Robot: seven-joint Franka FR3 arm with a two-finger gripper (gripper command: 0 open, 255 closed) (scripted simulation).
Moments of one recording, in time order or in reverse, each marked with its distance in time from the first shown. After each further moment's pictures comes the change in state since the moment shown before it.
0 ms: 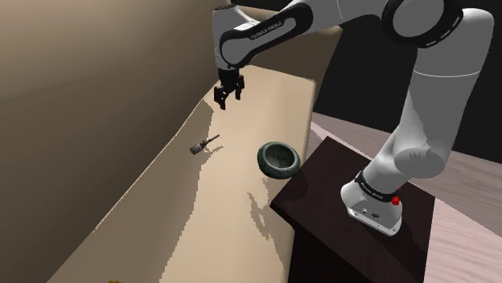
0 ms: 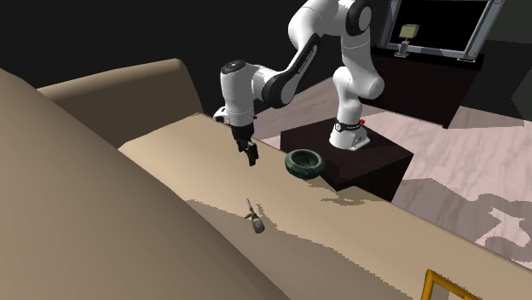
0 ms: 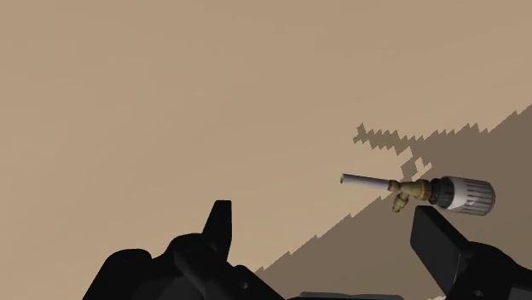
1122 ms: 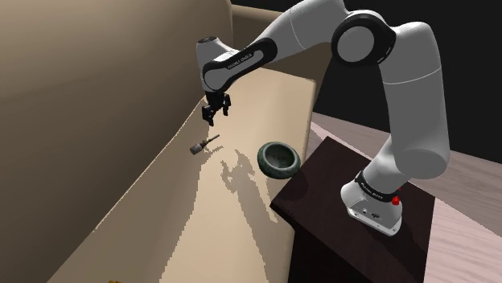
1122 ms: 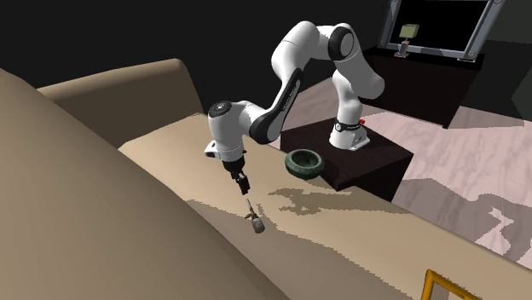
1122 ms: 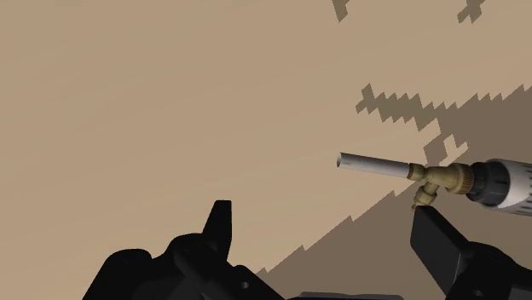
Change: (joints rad) arm 0.036 0.316 -0.008 0.235 -0.028 0.040 0.019
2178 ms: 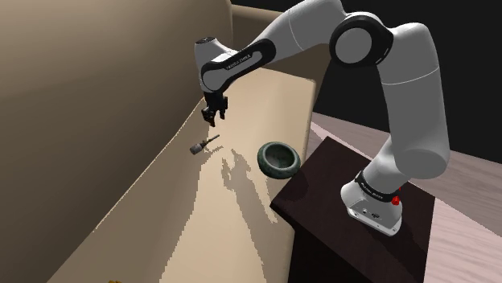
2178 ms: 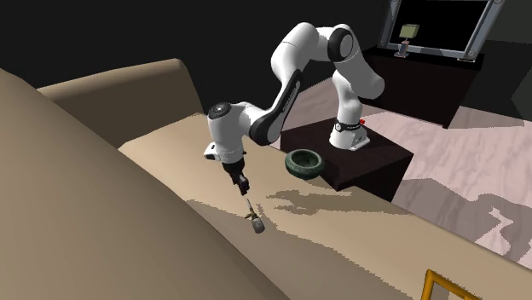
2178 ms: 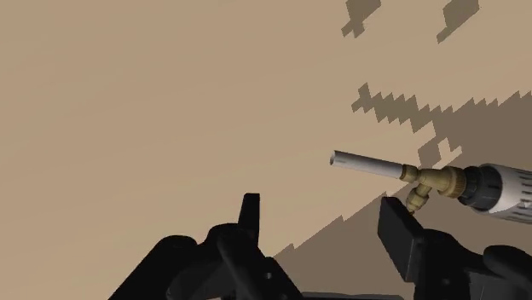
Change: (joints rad) arm -0.001 0.017 0.011 0.024 -0.008 -0.011 -0.037
